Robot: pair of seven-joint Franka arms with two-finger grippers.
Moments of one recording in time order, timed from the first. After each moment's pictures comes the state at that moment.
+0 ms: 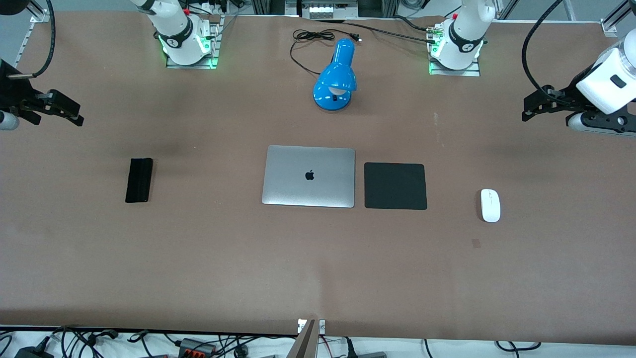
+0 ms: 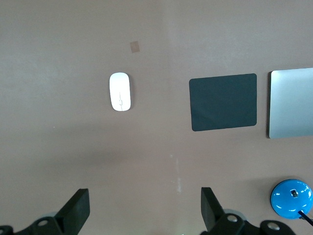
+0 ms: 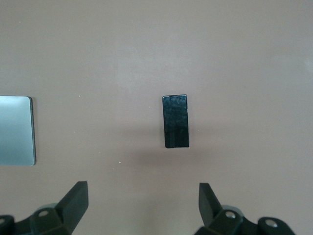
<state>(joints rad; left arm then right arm) 0.01 -0.01 -0.06 -1.60 -0.03 1.53 0.04 0.02 -0.05 -0.05 -1.73 -0.02 1.68 -0.01</state>
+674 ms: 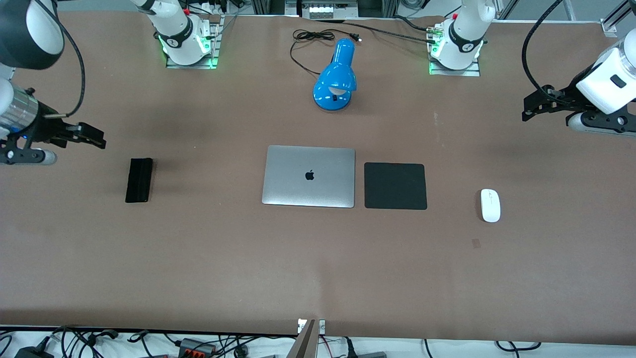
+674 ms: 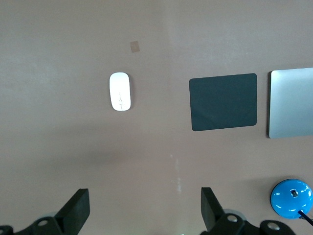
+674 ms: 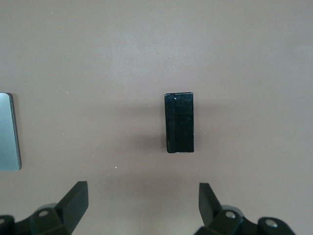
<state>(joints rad) 0.01 -0.01 -0.06 -1.60 -0.03 1.53 0.04 0.02 0.09 -0.05 -1.74 -0.02 1.75 -0.01</state>
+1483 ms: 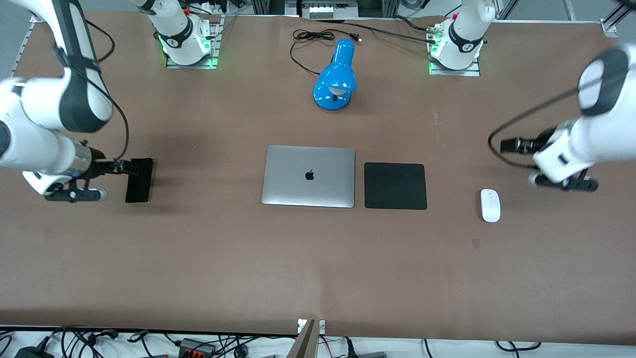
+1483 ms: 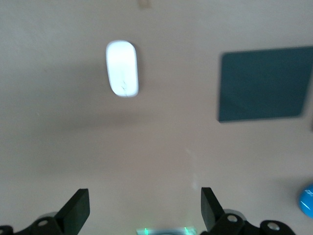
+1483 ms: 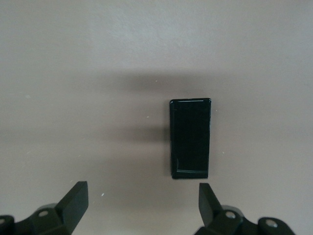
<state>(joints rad) 0.03 0.31 -0.05 -1.59 0.04 1.60 0.04 0.03 0.32 -0.06 -1.80 -0.02 1.95 -0.01</state>
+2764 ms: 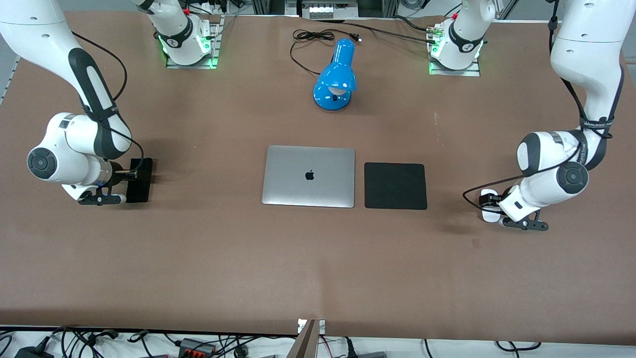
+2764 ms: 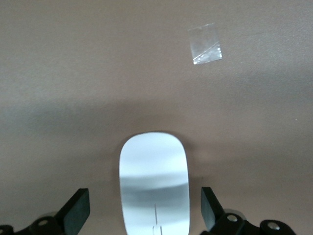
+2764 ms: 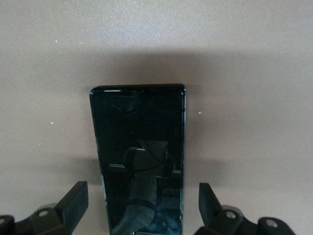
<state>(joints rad) 0.13 0.58 -0.05 -1.90 0.08 2.45 0.13 -0.09 0.51 -0.06 -1.99 0.00 2.28 -0.16</state>
